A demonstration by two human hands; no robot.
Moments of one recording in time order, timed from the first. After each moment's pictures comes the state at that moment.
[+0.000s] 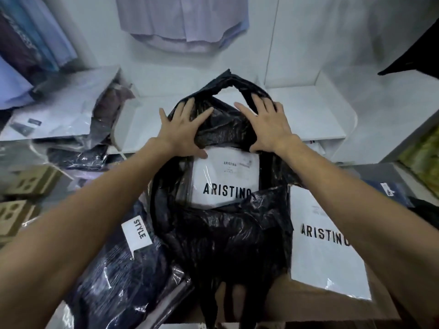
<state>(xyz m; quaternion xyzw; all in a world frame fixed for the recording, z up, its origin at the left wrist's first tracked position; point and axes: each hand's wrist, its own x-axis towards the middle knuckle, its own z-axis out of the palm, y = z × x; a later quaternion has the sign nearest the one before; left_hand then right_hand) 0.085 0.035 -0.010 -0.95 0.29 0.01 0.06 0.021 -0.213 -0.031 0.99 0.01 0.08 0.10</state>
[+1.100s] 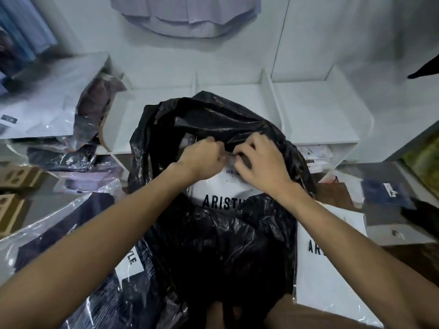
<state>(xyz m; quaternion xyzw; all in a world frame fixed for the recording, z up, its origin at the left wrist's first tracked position) 0.077 -0.009 -0.050 -0.95 0.30 0.10 -0.08 0.001 -0.180 -0.093 0.95 0.07 0.26 -0.16</state>
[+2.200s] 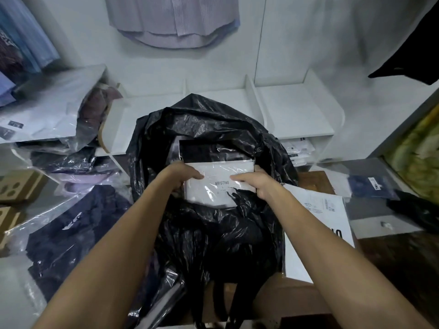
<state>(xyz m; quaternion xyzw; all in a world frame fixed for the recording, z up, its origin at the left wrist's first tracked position) 0.060 0.038 -0.109 -0.86 -0.05 0.33 -0.39 -0.044 -0.181 -0.135 0.64 -0.33 -0.11 -0.69</state>
